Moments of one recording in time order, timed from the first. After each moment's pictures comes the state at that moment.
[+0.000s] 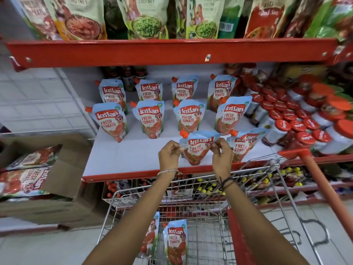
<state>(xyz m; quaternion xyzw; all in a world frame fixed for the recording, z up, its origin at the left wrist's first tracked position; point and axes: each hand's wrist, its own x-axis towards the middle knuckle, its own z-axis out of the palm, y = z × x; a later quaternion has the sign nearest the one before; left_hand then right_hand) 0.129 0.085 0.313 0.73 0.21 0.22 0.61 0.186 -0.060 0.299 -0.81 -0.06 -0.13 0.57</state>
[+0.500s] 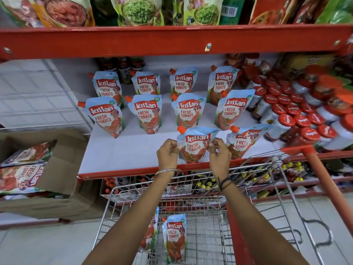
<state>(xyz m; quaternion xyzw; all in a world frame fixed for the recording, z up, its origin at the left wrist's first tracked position) 0.140 0.086 0.291 0.74 0.21 0.23 0.59 0.191 -0.059 0.276 -0.83 -0.05 -0.10 0.55</state>
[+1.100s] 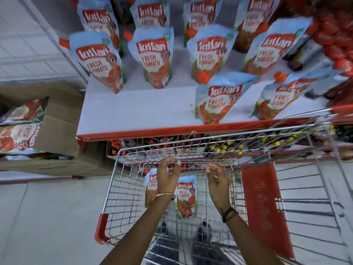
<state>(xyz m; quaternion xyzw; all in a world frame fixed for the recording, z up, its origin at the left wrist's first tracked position) 0.009 0.085 0.158 0.73 0.35 0.07 0.59 0.037 -0.066 0.127 -0.80 0.03 0.10 0.58</state>
